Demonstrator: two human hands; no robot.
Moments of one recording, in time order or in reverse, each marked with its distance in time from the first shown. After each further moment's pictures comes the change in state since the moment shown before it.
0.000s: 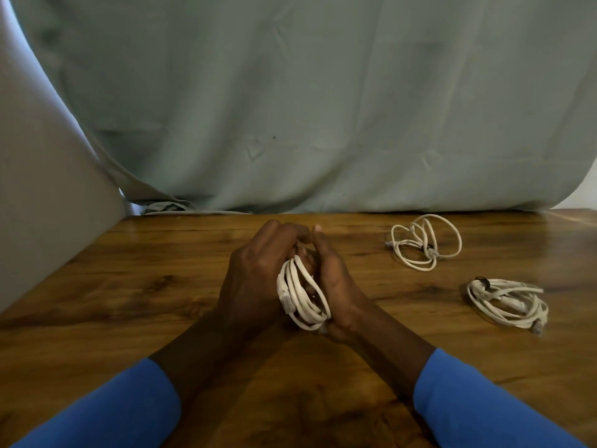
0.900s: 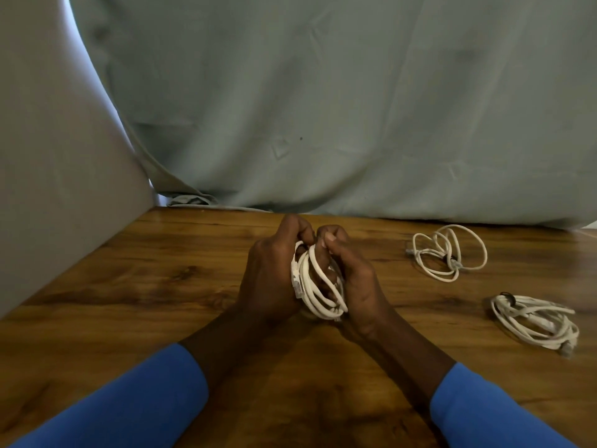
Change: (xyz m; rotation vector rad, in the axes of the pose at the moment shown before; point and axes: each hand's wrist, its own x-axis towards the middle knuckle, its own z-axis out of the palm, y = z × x) left_hand -0.003 -0.009 -0.002 -0.211 0.015 -0.212; right_hand 0.008 0.006 -0.005 -0.114 -0.149 -0.450
